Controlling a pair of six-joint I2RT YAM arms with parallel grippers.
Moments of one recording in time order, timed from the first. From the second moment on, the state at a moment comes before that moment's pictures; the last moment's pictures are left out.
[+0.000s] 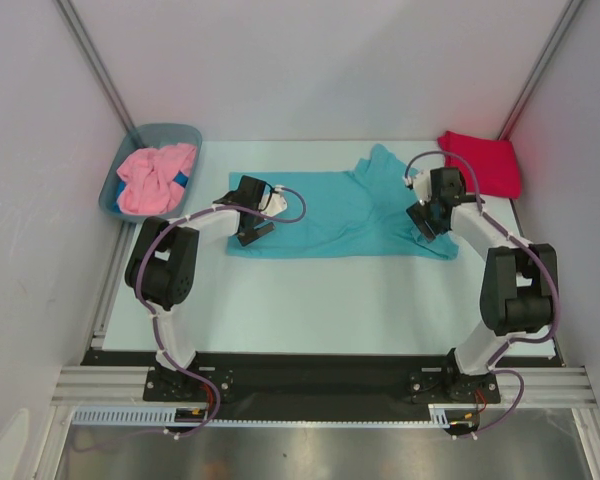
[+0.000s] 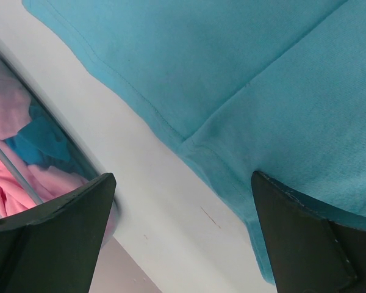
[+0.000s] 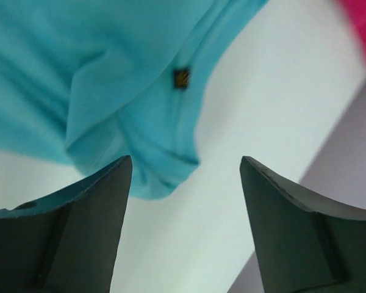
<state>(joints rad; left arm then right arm) -0.36 1.92 1.22 -0.26 -0.33 0.78 0.11 1.67 1.18 -0.42 0.22 -0.55</state>
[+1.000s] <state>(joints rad) -0.36 1.90 1.19 -0.25 -0.34 0.83 -0.02 1.56 1.02 -0.53 -0.17 -0.50</state>
